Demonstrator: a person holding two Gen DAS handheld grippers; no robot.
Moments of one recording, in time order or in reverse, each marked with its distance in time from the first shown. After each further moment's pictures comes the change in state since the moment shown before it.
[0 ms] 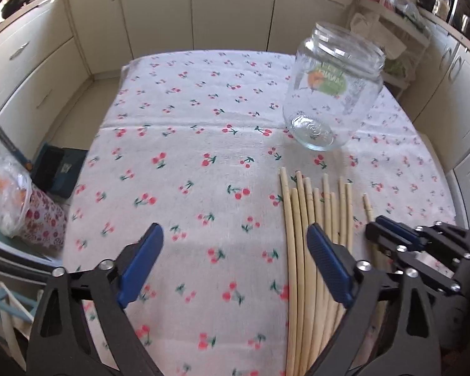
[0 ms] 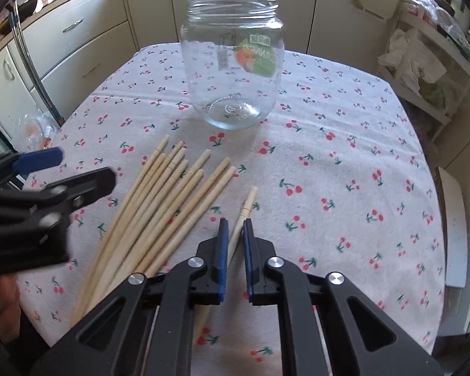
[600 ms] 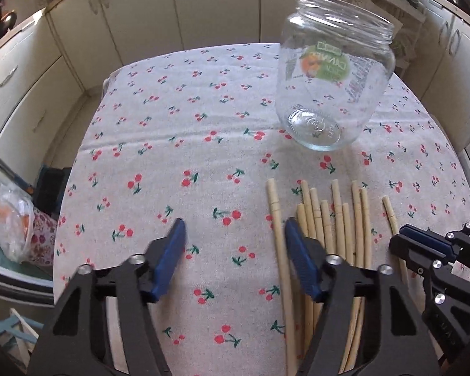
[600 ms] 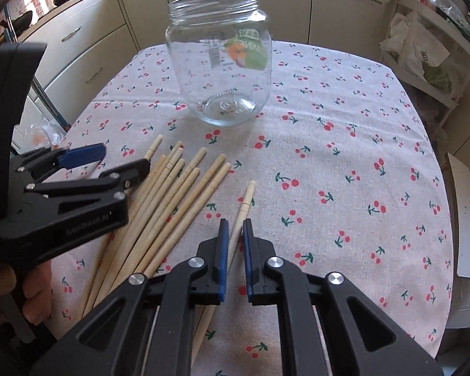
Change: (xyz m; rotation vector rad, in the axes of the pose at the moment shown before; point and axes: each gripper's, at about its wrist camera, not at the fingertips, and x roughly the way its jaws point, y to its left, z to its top) left arm 0.027 -0.019 0.011 0.107 0.001 0.043; right arm 0.001 -0.012 0.002 0.060 0.031 0.063
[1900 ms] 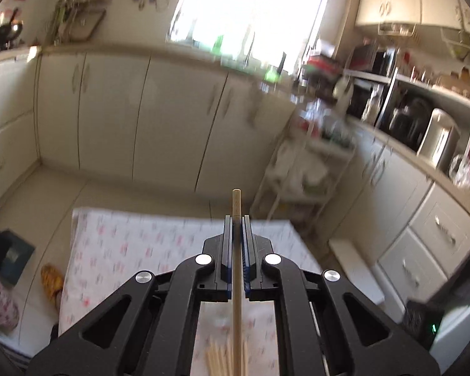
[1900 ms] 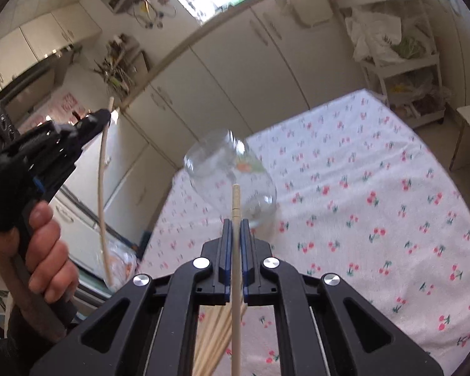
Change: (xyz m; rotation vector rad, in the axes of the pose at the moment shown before) left arm -0.153 0.029 0.101 -0.147 -0.578 -0.358; right arm -0.078 -0.049 0.003 0.402 -0.411 0.316
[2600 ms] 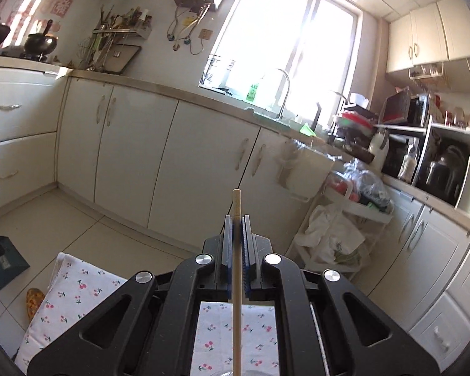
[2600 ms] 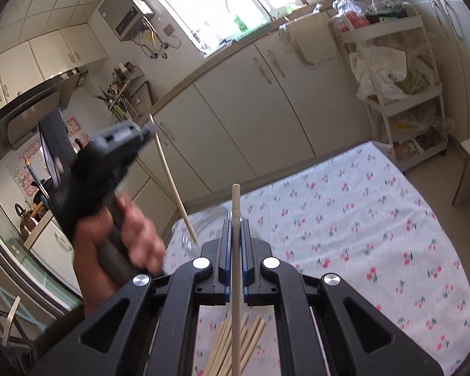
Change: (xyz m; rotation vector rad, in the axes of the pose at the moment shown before) left arm 0.102 -0.003 0.019 -0.075 -0.248 0.154; right arm 0.010 -0.004 0.052 -0.023 -0.156 0.009
